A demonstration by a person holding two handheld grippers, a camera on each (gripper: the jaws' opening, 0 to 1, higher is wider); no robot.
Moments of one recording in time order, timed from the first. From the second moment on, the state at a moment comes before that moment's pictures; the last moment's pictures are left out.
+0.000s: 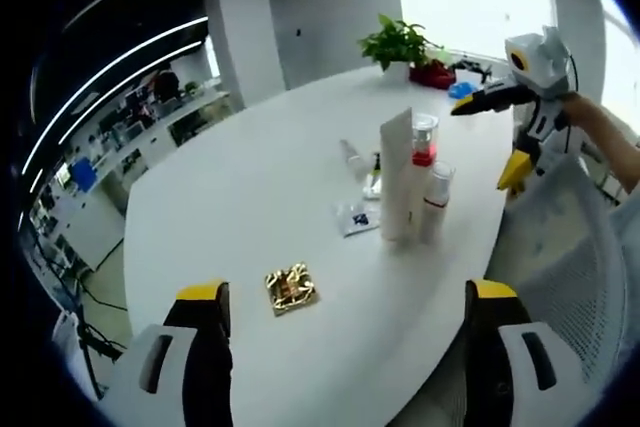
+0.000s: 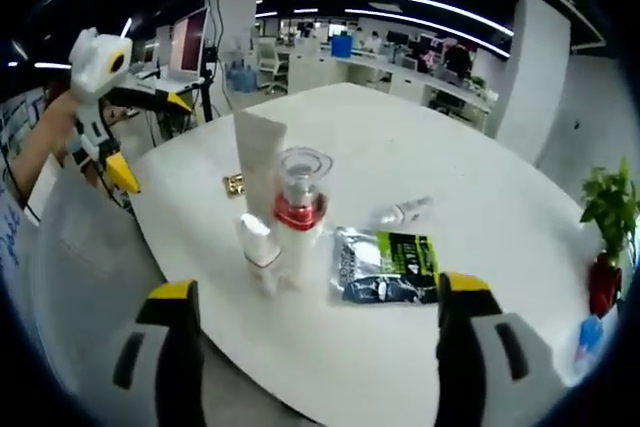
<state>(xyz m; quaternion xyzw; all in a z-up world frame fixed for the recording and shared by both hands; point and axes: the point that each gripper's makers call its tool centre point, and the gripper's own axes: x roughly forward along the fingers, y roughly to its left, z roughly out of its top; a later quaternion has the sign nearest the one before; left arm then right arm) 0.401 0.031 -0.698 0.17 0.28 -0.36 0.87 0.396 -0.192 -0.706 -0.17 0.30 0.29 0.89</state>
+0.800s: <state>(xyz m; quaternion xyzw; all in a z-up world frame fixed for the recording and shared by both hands) 0.402 0.033 -0.697 0.17 0.29 -0.36 0.87 0.419 -0.221 -0.717 -0.22 0.31 0.31 0.87</state>
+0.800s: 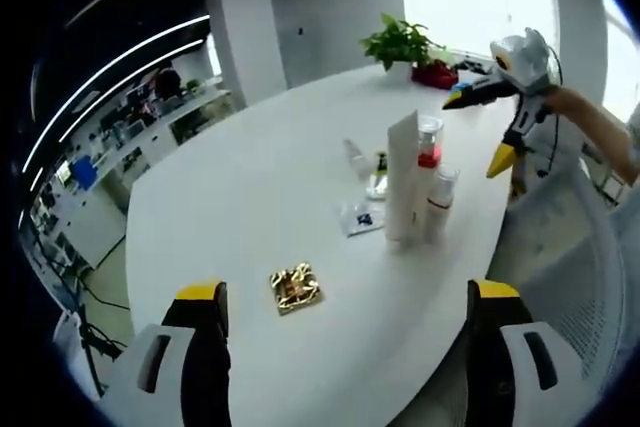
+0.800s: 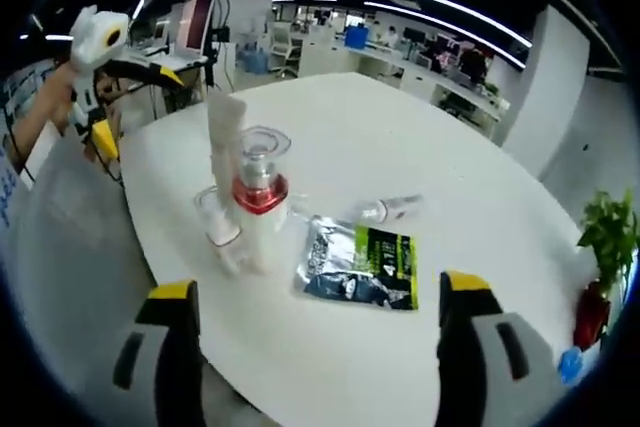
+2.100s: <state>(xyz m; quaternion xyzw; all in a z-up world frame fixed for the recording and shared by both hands) 0.403 0.043 -0.693 0.15 0.29 -0.34 0.88 0.520 -0.245 -0.718 -0.40 0.32 0.36 0.78</state>
